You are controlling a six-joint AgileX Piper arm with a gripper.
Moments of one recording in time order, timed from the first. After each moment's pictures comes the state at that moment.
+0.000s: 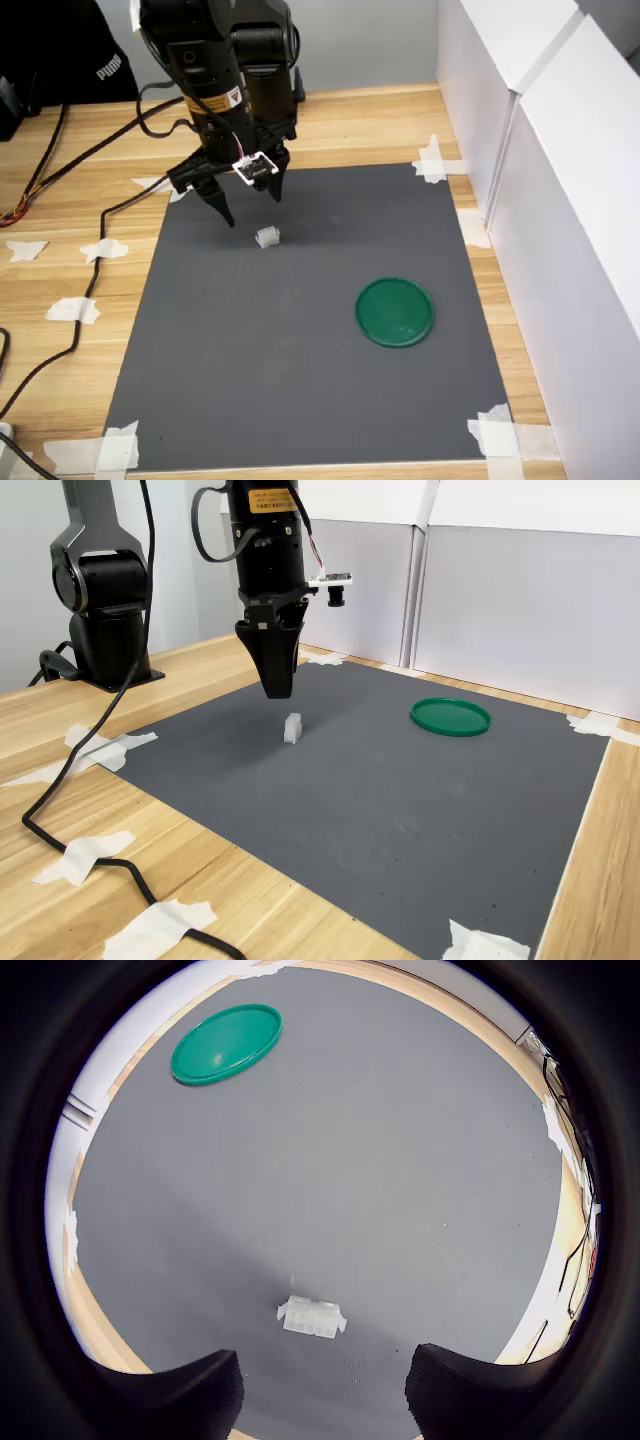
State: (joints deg) arm -0.2 87.3 -55.2 2.8 48.5 -38.0
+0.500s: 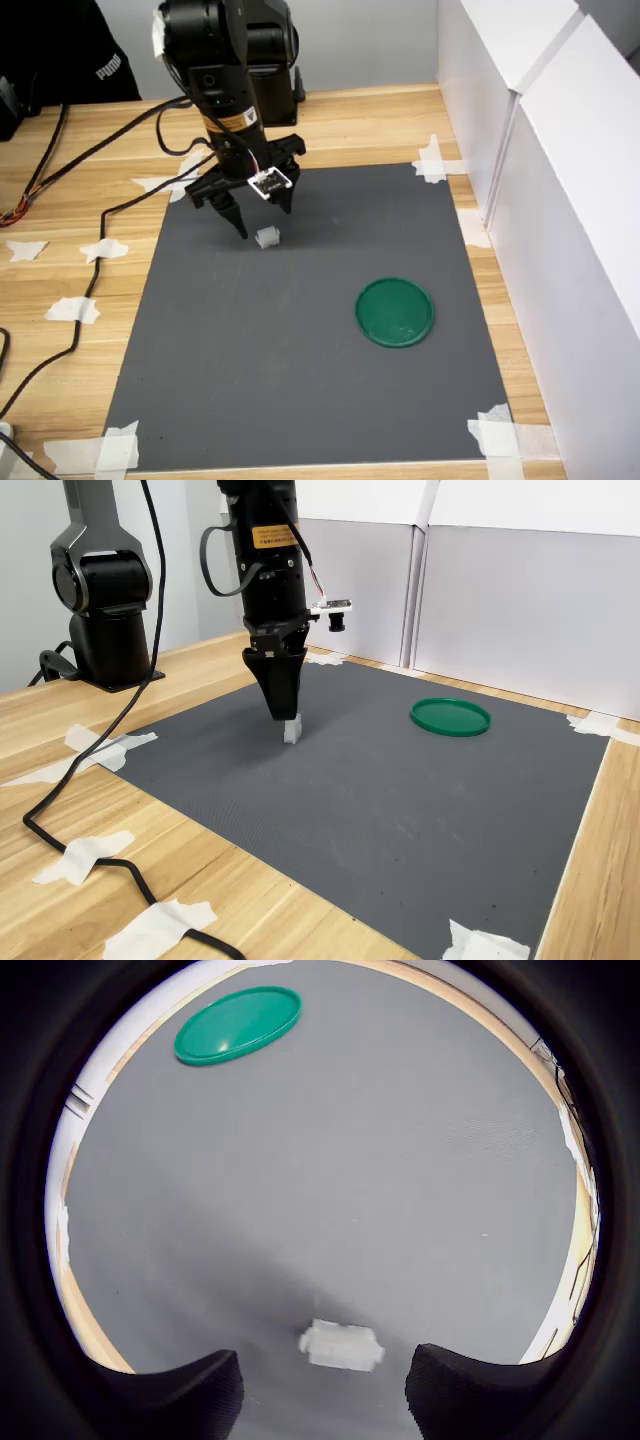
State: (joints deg) arm 2.6 89.6 -51.3 3.0 42.2 -36.8
